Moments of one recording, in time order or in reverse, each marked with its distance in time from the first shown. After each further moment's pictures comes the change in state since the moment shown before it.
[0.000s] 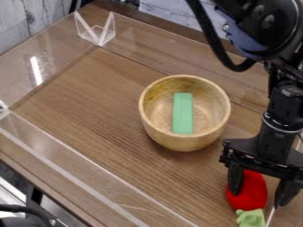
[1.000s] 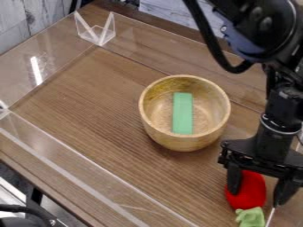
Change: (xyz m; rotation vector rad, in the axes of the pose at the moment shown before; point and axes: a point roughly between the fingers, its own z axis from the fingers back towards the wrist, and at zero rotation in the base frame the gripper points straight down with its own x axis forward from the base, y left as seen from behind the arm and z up) arm 0.002 0.000 -0.003 0.000 -0.022 0.025
